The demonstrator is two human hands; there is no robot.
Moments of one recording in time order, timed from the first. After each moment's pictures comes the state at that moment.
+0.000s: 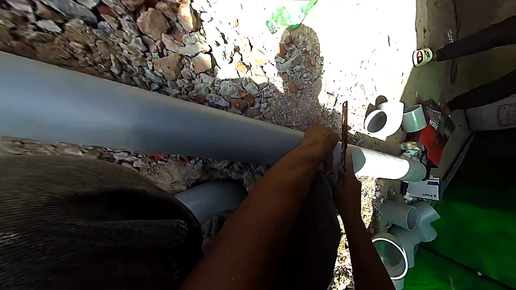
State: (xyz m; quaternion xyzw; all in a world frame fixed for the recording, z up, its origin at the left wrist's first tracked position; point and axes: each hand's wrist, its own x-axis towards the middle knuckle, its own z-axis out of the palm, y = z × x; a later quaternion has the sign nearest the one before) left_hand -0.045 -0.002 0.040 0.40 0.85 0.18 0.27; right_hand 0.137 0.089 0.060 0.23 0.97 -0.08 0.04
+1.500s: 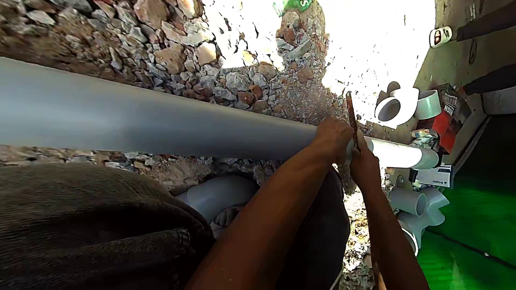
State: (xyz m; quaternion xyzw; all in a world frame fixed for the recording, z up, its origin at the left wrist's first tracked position) left_hand -0.036 -0.008 0.034 0.41 0.85 0.22 0.25; right_hand 0.084 0.089 0.081 0.26 0.95 -0.04 0.16
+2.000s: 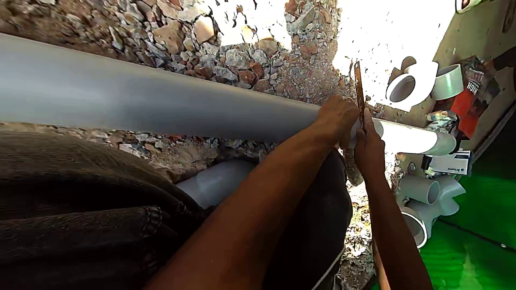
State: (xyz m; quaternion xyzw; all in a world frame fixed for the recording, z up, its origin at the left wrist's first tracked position) left_hand -0.026 -0.007 0.033 0.42 0.86 0.21 0.22; right_hand 0.096 0.095 0.069 0.23 0.96 -0.10 0.09
